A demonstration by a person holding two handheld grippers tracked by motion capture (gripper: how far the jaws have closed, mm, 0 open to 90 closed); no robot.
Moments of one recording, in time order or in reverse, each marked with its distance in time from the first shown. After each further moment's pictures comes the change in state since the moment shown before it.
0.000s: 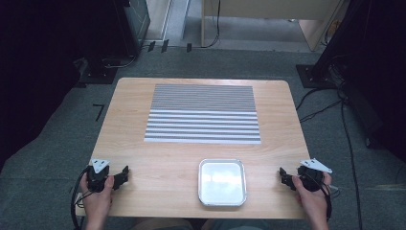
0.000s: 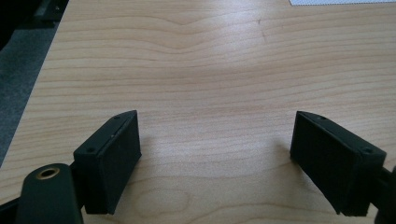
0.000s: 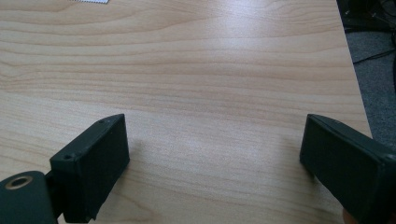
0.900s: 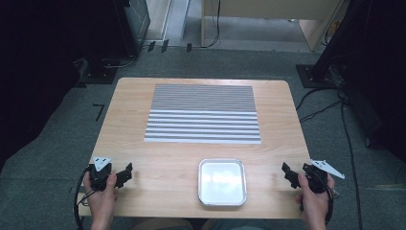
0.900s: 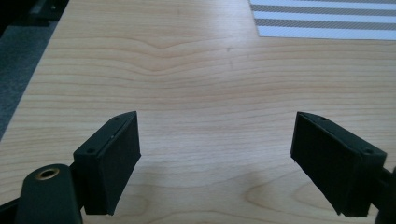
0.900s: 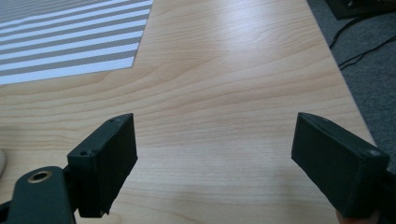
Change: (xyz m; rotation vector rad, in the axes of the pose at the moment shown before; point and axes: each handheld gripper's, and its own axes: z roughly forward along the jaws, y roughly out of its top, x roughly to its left) left arm -0.021 0.015 -0.016 -0.027 -0.023 -0.060; right arm 0.004 0.007 -0.023 -0.106 0.057 0.242
